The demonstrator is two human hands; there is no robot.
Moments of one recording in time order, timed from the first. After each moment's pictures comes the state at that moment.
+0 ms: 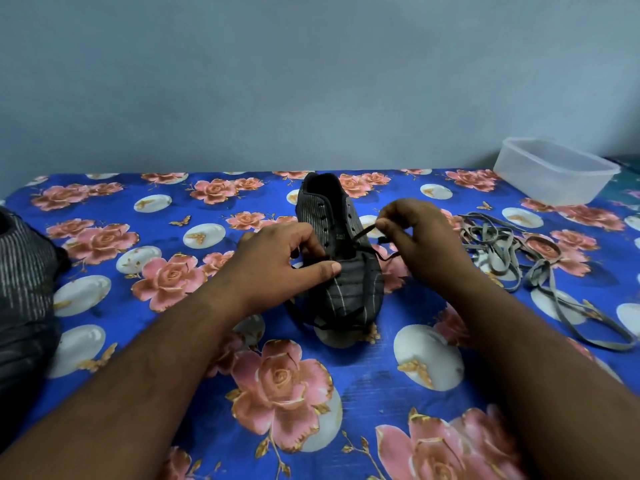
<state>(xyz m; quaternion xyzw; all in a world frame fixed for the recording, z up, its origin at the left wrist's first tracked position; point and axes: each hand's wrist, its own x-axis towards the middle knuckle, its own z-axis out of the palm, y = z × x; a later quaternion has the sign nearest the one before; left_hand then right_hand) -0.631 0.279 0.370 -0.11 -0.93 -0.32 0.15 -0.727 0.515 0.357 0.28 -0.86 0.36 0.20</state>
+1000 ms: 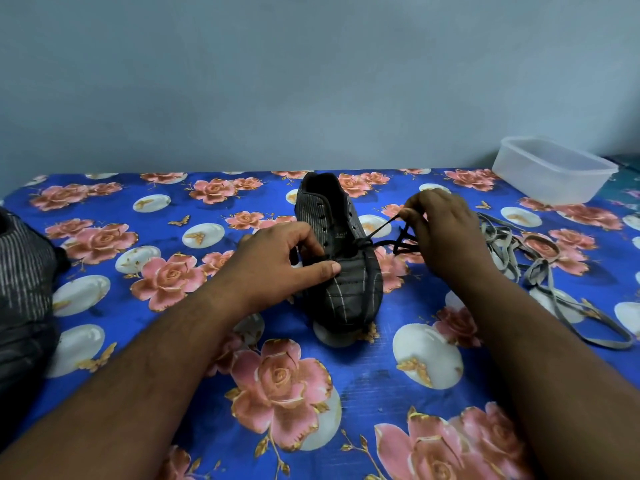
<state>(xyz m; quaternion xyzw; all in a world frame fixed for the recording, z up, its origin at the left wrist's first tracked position) -0.626 0.281 0.374 -0.08 -0.92 -0.35 0.12 -0.738 0.538 0.357 0.23 -0.90 0.25 0.29</state>
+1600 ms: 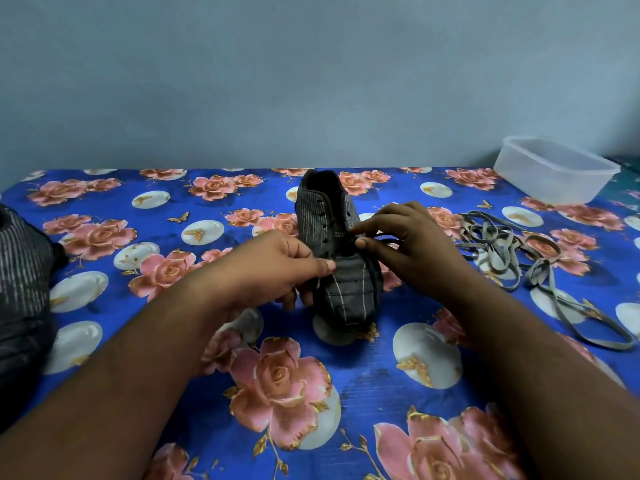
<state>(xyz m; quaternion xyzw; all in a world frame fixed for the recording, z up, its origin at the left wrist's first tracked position) -0.613 0.291 0.394 0.00 -0.86 -0.50 -0.10 -0.714 0.513 0.360 0.38 -0.86 0.29 0.19</state>
